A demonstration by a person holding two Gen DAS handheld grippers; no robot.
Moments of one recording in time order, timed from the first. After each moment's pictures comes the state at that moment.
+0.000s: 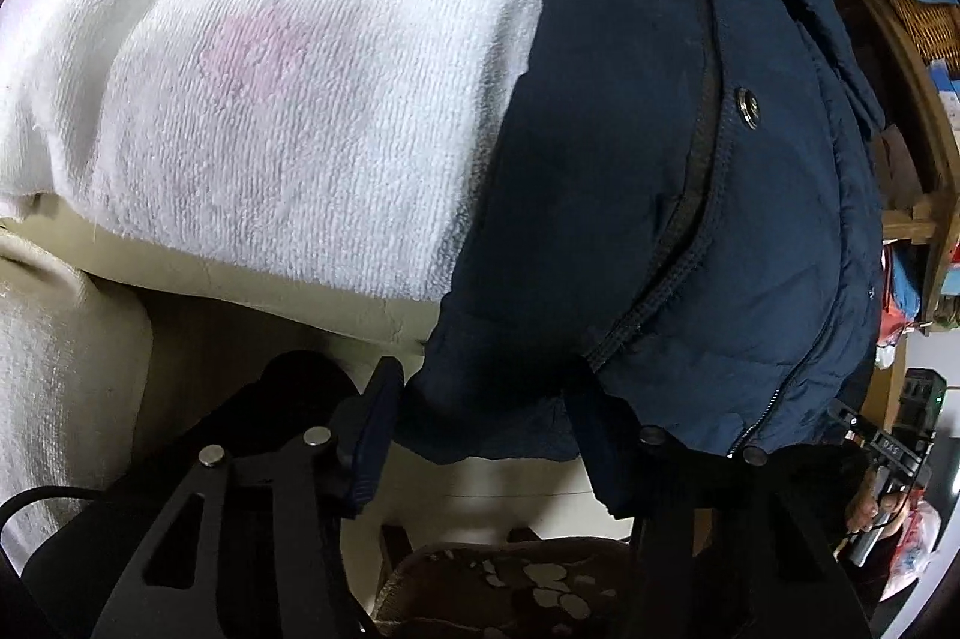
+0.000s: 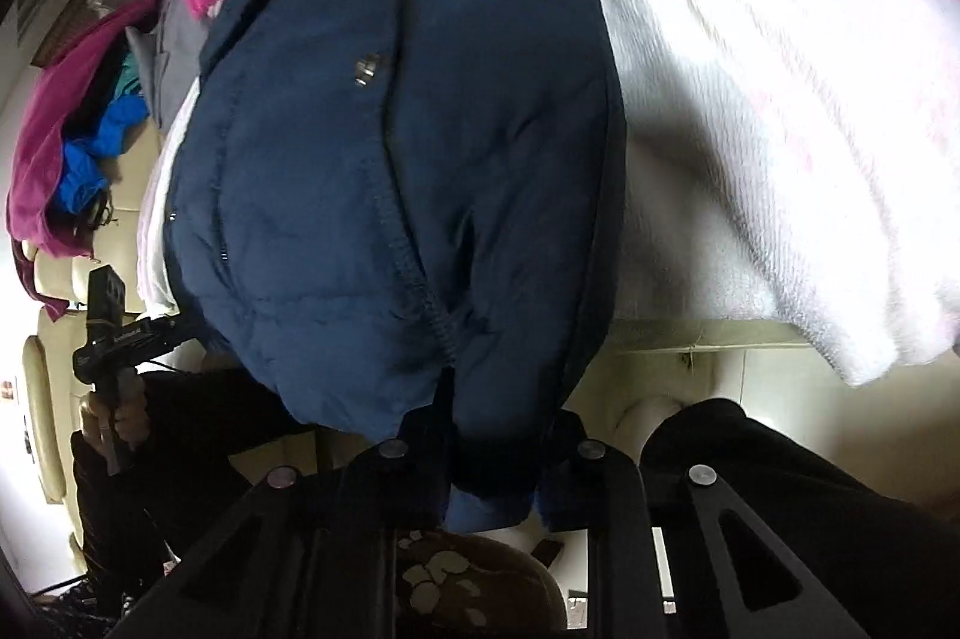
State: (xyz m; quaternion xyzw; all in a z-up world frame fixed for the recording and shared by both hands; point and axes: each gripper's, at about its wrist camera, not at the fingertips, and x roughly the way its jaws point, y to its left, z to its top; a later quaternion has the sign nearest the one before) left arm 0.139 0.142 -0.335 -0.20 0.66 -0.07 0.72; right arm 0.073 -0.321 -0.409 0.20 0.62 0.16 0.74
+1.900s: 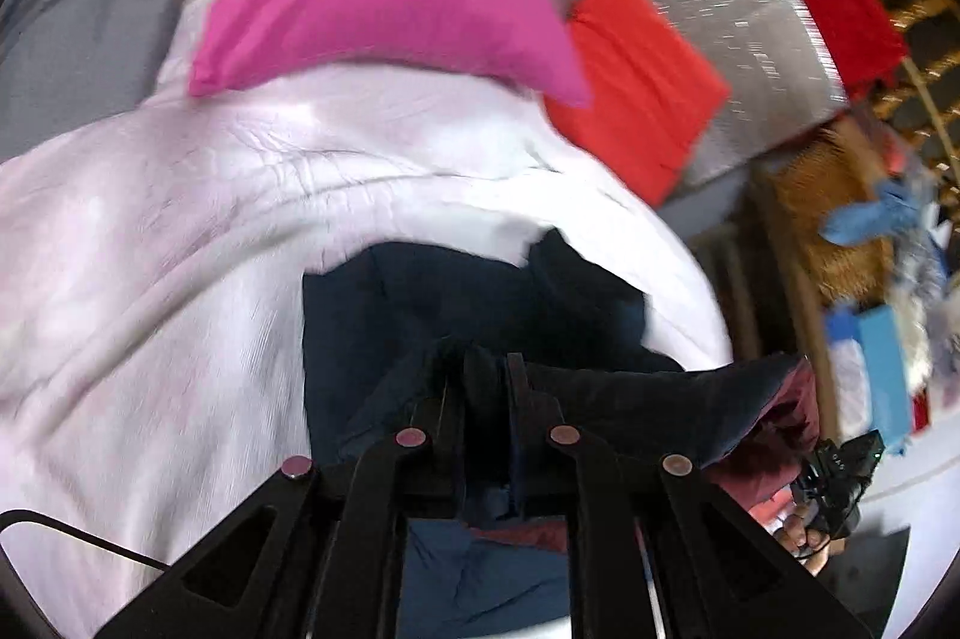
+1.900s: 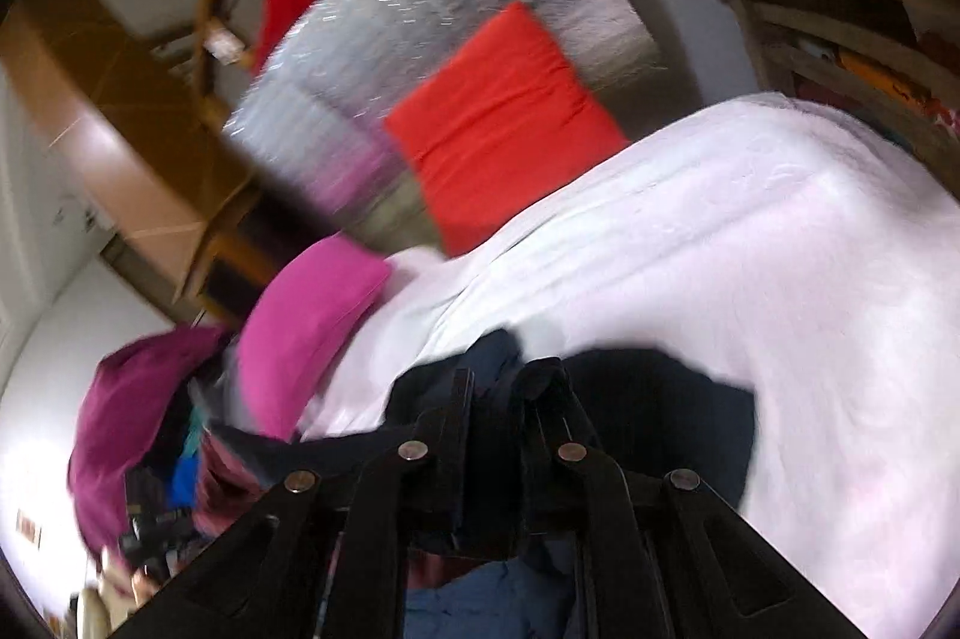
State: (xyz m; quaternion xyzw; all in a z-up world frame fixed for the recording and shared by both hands) left arm 0.502 0.136 -0.191 -0.29 0.49 -0.11 0.81; right arm 0.426 -0.361 -0.221 0.33 0.32 0.09 0.88
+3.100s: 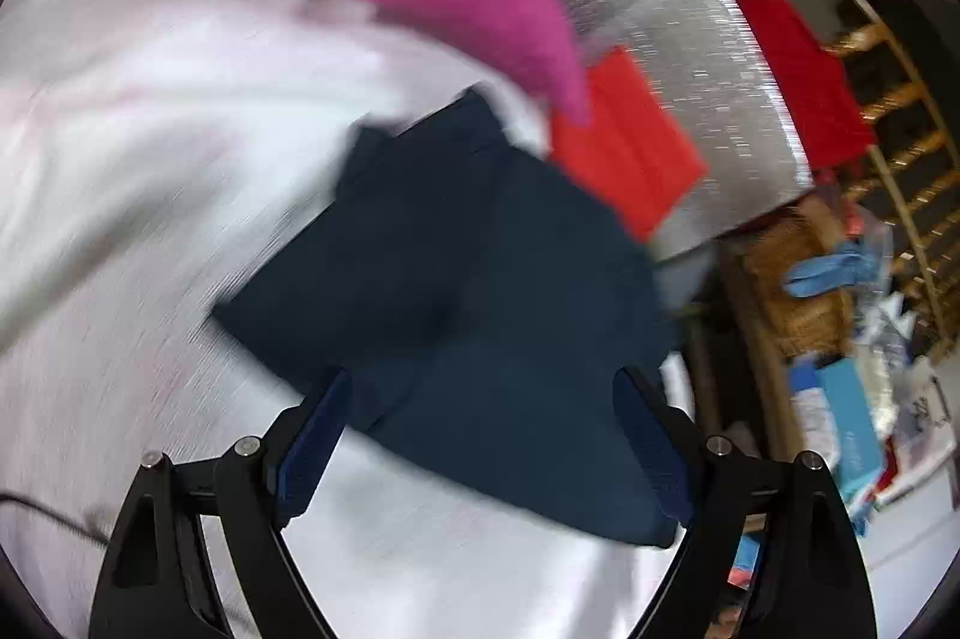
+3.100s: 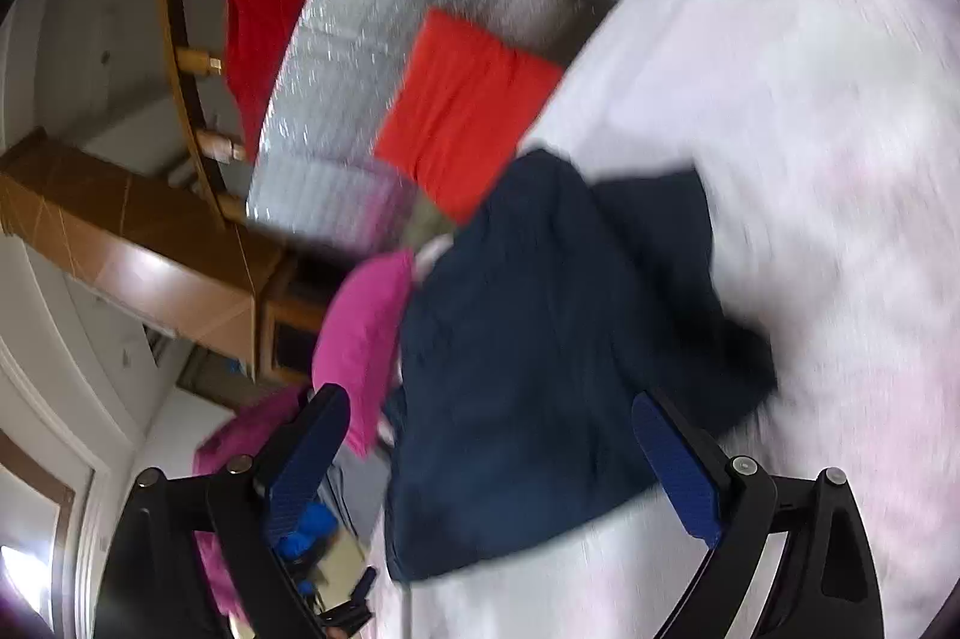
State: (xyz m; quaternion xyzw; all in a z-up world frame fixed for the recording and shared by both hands) left arm 0.323 0.087 -0.240 -0.40 0.37 -0.06 0.84; right arm 0.280 -0.360 -0.313 0.50 0.29 0.12 0.80
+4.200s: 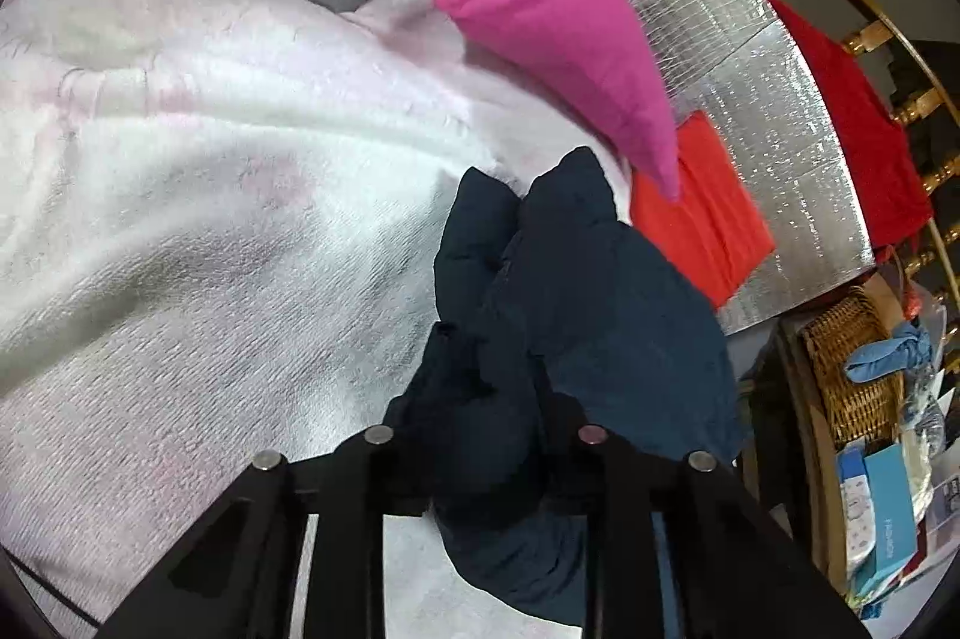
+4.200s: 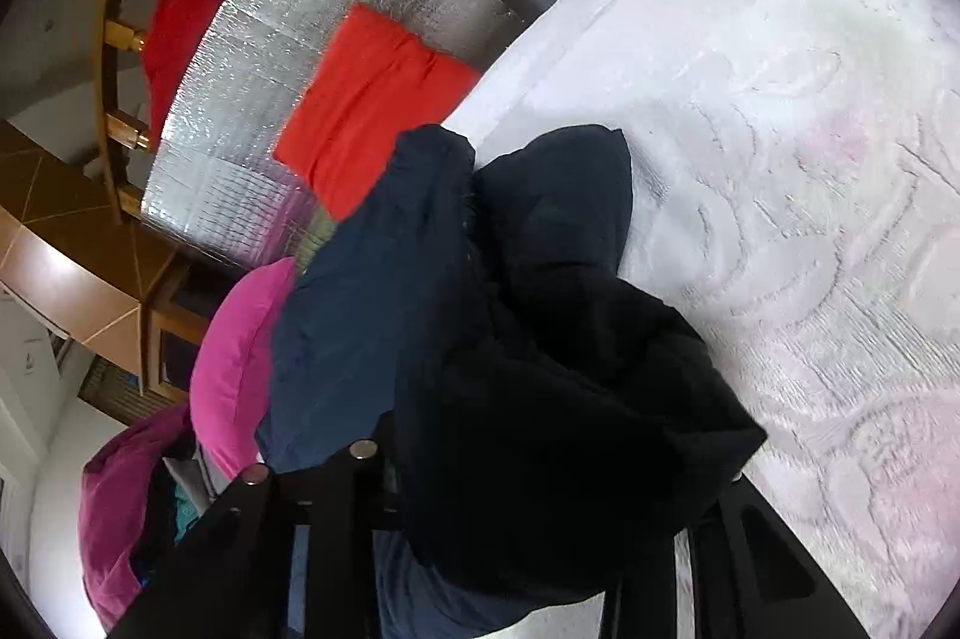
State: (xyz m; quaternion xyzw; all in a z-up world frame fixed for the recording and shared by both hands) left arm 0.354 0.127 -0.257 -0.43 0.33 0.03 0.84; right arm 0.331 -0.345 -0.353 0.46 0.31 0.01 0.83
